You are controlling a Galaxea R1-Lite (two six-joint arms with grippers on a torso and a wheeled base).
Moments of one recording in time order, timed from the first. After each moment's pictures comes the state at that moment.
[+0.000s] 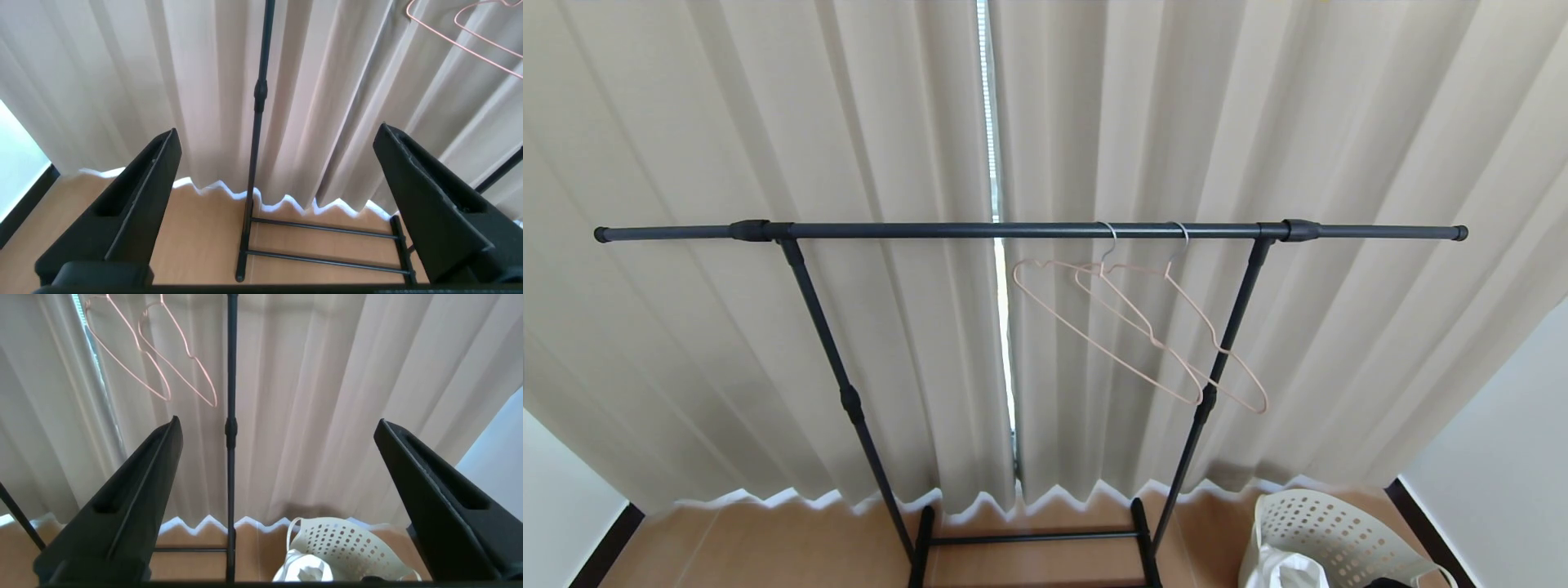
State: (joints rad) left arm -0.01 0.00 -0.03 0.07 0.15 -0.05; right arm 0.00 0.00 0.00 -0.07 -0.03 -0.02
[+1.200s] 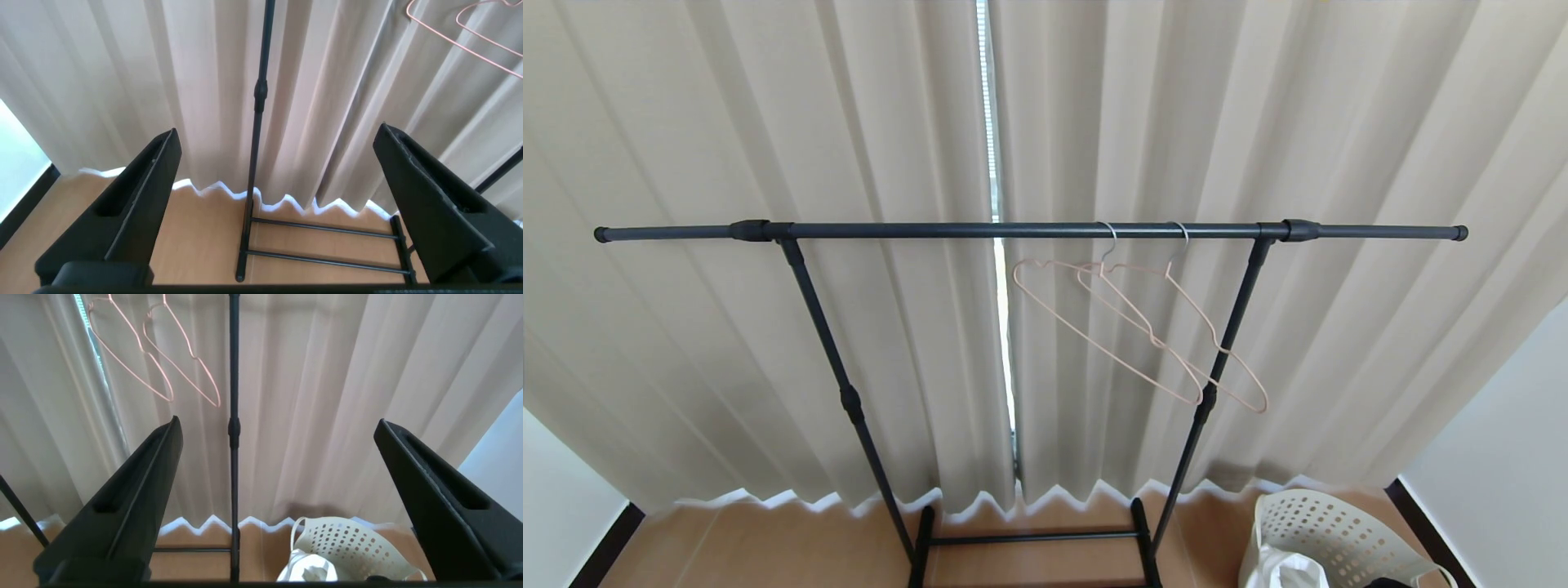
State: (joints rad) left arm -0.01 0.00 -0.03 0.07 0.15 -0.05; right arm 0.00 0.00 0.00 -0.07 -0.03 -0.01
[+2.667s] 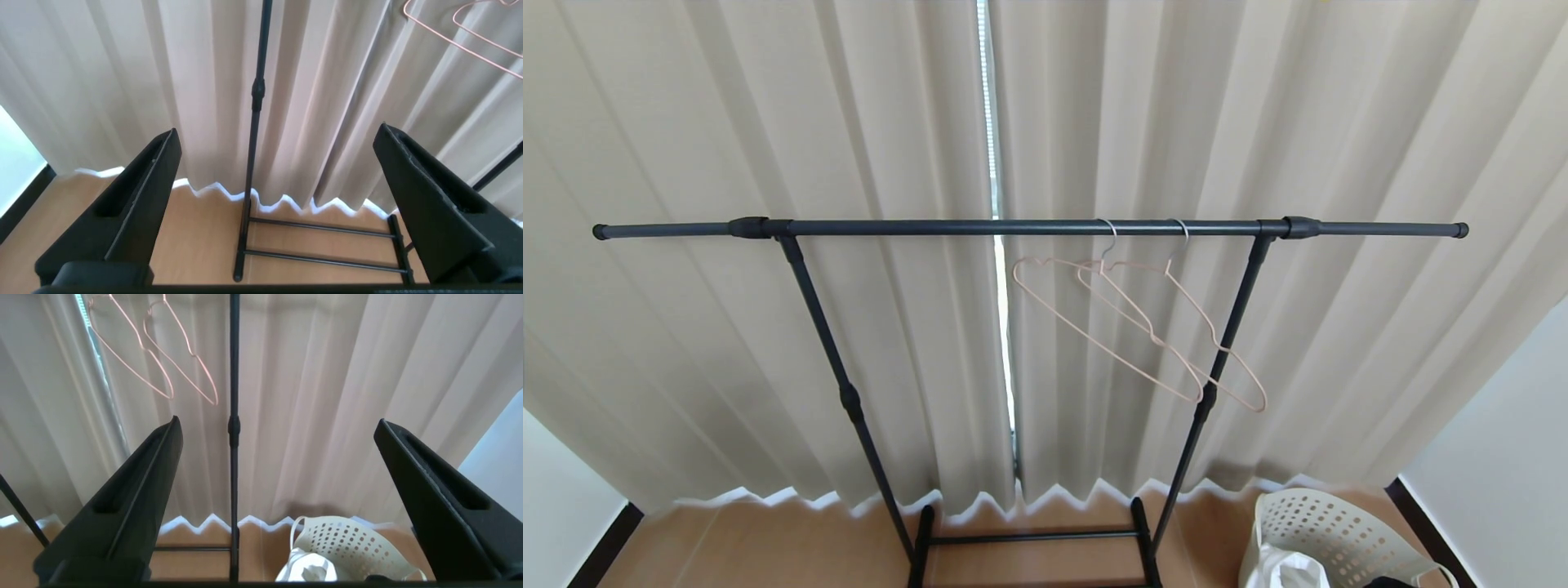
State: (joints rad) left arm -0.01 0.00 -0.03 0.07 0.14 -0.06; right arm 0.00 0.00 0.00 -0.07 -0.03 -0.01
